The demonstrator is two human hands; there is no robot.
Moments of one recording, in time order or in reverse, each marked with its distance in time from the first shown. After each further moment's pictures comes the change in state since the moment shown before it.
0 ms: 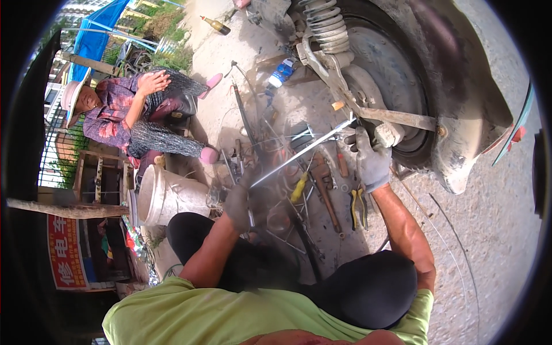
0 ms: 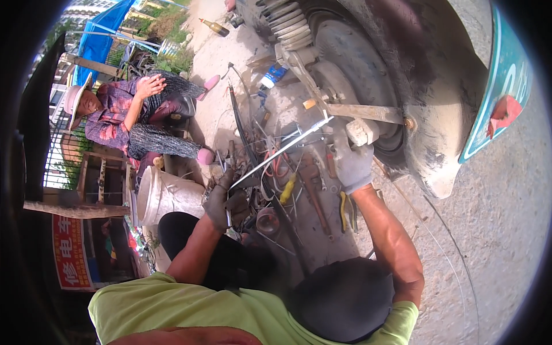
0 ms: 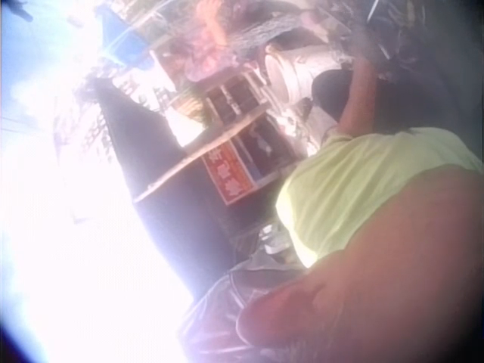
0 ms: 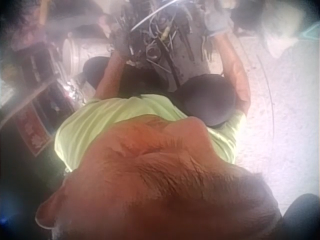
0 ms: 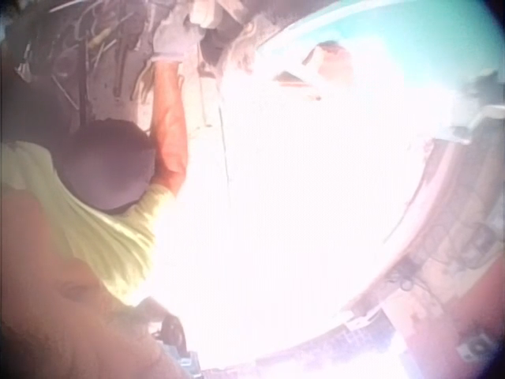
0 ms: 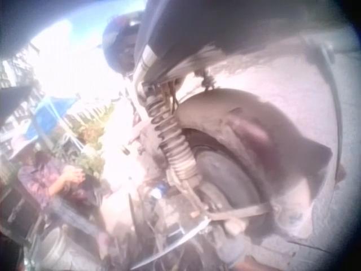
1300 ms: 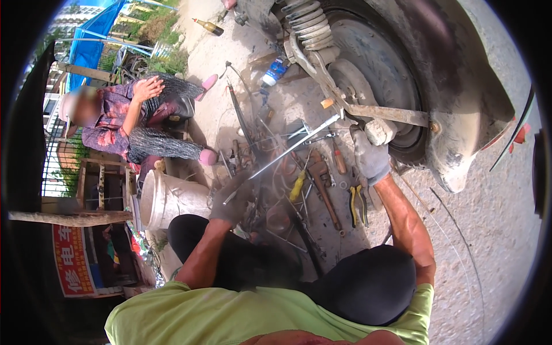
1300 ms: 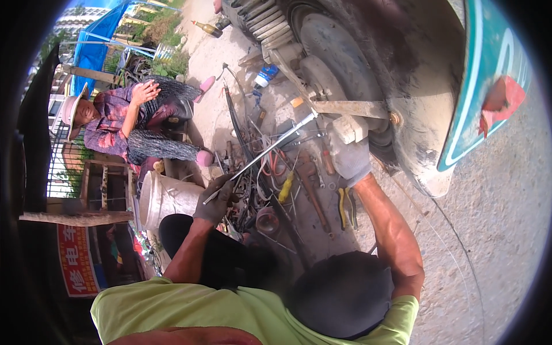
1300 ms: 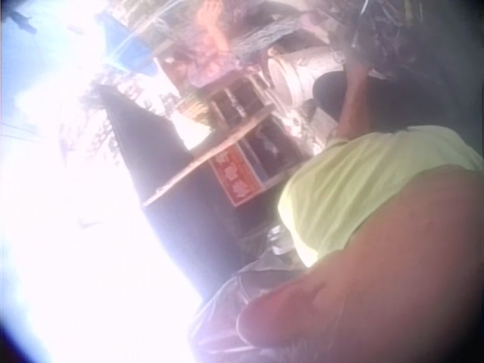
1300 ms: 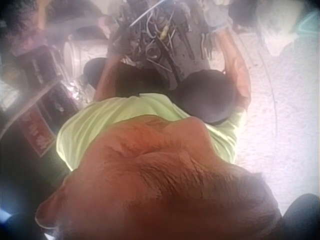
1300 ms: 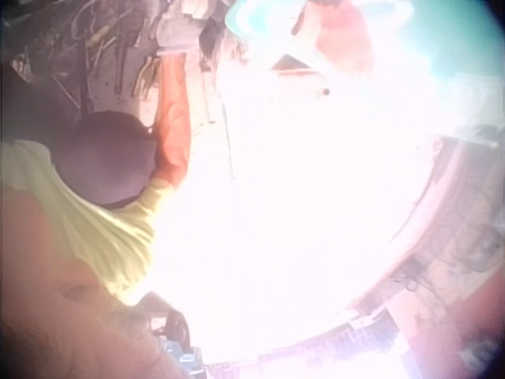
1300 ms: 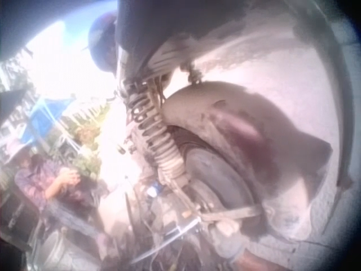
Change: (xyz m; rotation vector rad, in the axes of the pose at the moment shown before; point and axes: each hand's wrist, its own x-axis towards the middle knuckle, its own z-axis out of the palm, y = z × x) left_hand 0.001 -0.001 -0.039 1.298 0.371 0.419; right_hand 0.019 0.044 -0.035 -0.988 -0.121 -0.806
